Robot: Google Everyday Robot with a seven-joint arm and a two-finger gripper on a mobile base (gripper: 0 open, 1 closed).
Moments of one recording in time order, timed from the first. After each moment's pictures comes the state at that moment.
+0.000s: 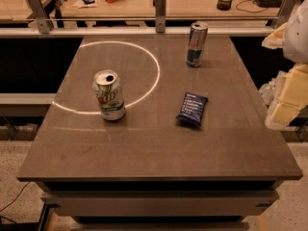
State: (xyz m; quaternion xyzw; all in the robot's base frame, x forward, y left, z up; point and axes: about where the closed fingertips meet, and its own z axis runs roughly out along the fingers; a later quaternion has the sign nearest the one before) arm 0.438 -0.217 0.976 -0.60 0.78 -0.03 0.16
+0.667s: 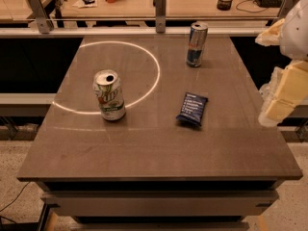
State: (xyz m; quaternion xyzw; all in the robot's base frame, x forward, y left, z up) arm 0.440 -0.202 0.982 -0.61 0.77 -0.01 0.19
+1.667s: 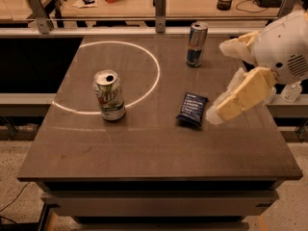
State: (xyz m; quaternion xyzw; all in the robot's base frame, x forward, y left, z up) arm 0.436 -0.114 0.985 -0.54 0.74 0.21 0.35
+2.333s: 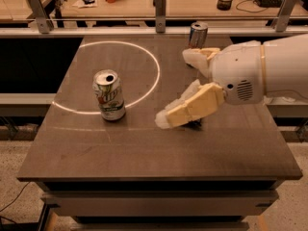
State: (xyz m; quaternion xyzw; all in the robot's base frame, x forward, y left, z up) arm 0.433 -0.038 0.979 -0.48 0.68 0.31 0.45
